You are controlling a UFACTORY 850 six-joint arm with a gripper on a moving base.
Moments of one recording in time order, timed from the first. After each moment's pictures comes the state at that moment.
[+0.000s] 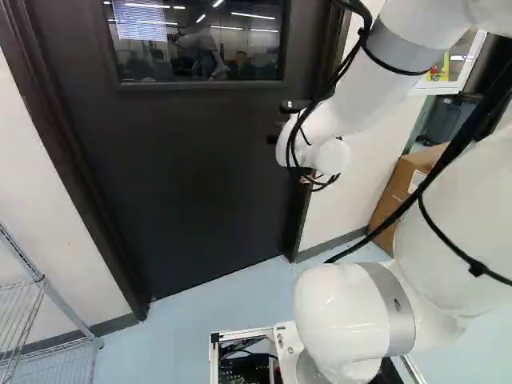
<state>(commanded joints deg) -4.8 11.3 -24.0 0.0 41.2 0.0</state>
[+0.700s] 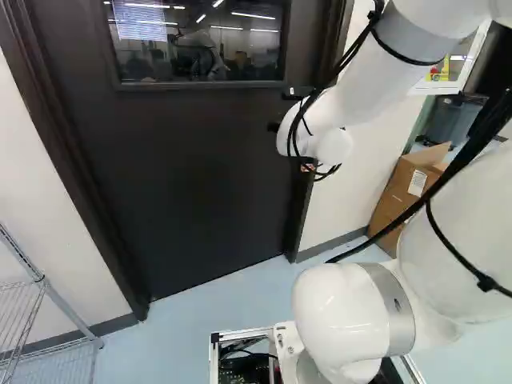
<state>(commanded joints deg) -4.7 13.1 -27.0 0.0 41.2 0.0</state>
